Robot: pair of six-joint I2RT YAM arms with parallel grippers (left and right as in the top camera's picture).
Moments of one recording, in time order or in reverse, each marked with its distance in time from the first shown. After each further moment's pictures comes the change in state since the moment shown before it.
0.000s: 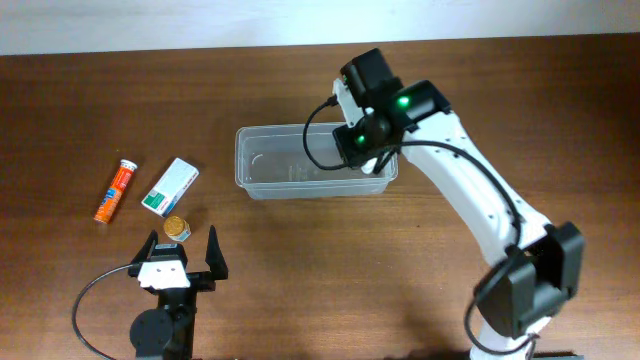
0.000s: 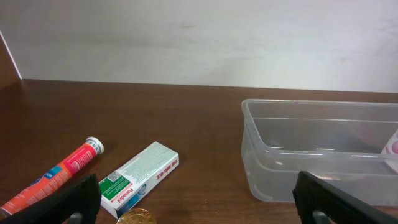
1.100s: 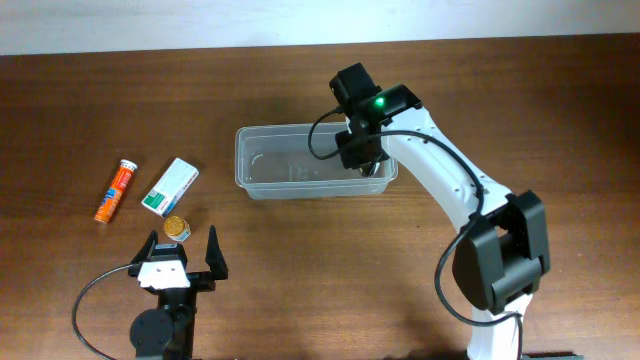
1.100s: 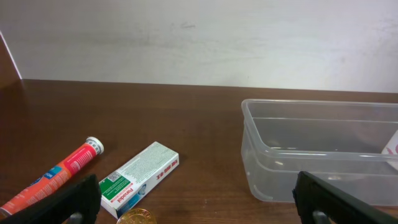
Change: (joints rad) left arm 0.000 0.000 0.000 0.000 0.000 0.000; right arm 0.000 0.147 -0.015 0.022 0.156 0.158
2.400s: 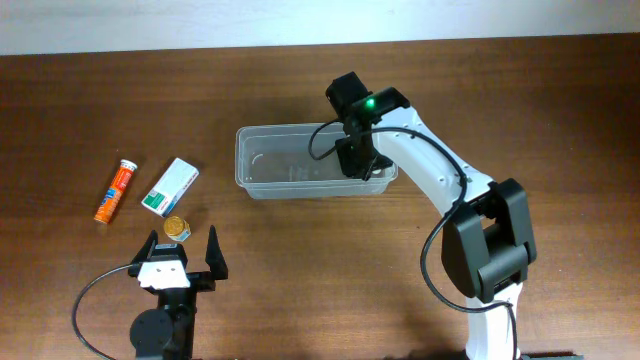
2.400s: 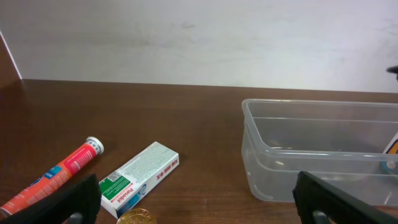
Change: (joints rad) left arm 0.000 0.000 0.000 0.000 0.000 0.000; right arm 0.000 0.066 0.034 -0.064 0.007 0.055
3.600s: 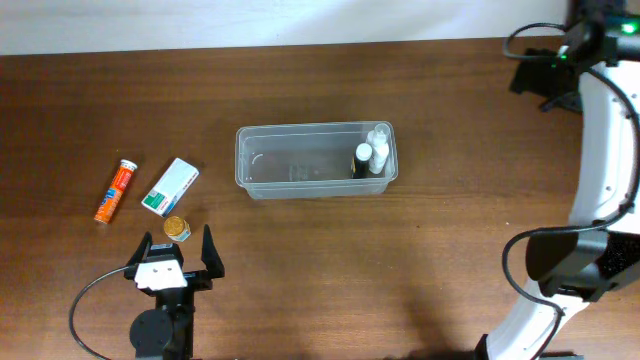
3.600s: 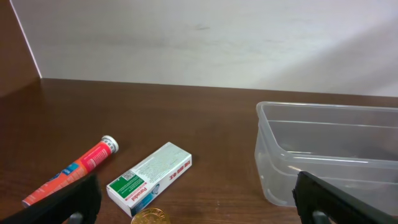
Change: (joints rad) left arm 0.000 0.000 0.000 0.004 -0.056 0.002; right arm -0.658 -0.102 0.496 -0.342 0.116 0.026
